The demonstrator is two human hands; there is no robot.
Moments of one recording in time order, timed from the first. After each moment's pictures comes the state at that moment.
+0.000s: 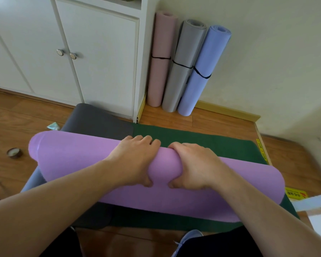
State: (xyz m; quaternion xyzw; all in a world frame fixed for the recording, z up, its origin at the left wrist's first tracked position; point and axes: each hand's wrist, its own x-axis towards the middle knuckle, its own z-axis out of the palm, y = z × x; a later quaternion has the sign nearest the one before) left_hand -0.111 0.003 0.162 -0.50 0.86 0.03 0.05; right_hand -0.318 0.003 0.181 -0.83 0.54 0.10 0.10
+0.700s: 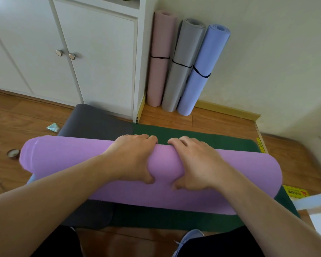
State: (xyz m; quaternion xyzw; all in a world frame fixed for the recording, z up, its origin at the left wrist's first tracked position) left_hand -0.105 -0.001 0.174 -0.52 0.85 0.11 0.02; right_hand -0.322 0.001 0.183 -0.85 0.52 0.10 0.07
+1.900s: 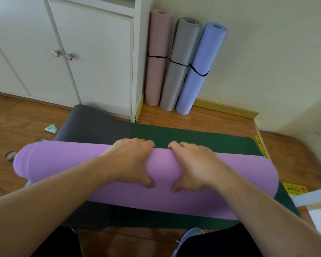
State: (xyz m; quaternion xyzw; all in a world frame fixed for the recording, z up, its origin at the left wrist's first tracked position) left_hand -0.106 0.000 0.170 -0.53 0.84 0.13 0.05; right_hand -0.320 0.004 0.181 -0.83 0.53 0.15 0.06
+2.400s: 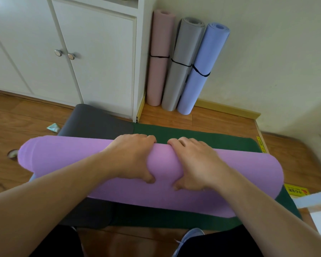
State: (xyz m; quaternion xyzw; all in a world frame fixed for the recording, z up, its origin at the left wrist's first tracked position) left_hand -0.104 -0.004 0.174 -0.53 0.84 0.13 0.03; right_hand -0.320 0.002 0.182 -0.85 0.51 0.12 0.06
